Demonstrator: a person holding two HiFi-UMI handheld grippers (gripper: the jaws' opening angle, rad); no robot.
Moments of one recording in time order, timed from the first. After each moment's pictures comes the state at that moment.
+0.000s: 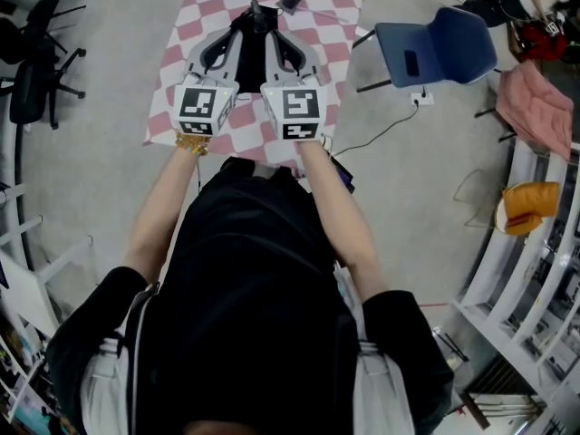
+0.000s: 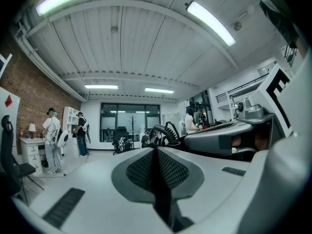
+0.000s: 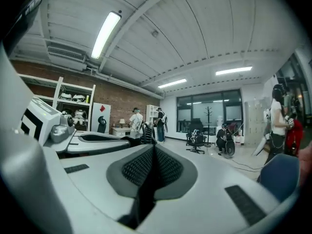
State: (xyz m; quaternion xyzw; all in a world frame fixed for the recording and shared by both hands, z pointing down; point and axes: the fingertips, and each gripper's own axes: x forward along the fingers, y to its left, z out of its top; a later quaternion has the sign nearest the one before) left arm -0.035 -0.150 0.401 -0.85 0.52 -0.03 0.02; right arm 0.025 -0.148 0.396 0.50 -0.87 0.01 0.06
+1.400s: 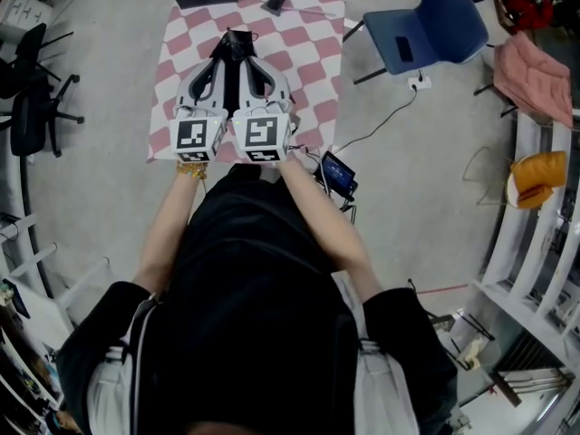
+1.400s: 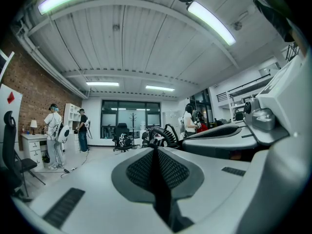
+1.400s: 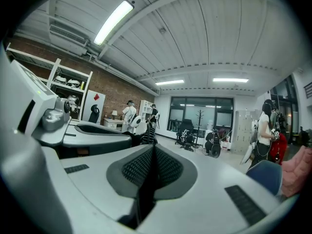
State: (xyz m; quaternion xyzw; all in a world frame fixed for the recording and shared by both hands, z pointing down) left arm -0.054 -0.124 0.436 -0.85 0.52 -0.03 0.00; right arm -0.003 -0.120 0.437 0.55 -0.83 -0.03 0.10
